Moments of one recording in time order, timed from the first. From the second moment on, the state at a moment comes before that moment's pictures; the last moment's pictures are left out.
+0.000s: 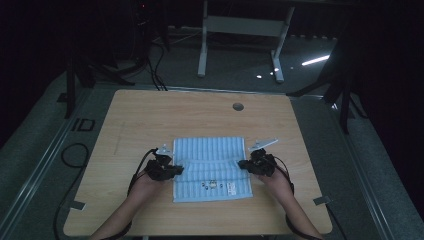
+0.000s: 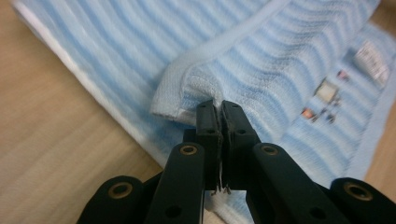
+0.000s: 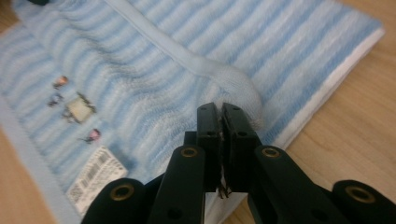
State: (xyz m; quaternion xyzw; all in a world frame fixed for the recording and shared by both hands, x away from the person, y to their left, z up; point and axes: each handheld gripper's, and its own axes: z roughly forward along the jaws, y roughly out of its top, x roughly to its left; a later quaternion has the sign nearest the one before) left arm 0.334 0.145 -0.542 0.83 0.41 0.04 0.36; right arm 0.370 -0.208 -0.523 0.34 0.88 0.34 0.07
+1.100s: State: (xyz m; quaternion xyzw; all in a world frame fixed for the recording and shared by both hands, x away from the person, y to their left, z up) left arm 0.270 0.161 -0.524 0.86 0.34 0.00 0.38; right arm 0.302 -0.244 -0.512 0.33 0.87 0.36 0.06
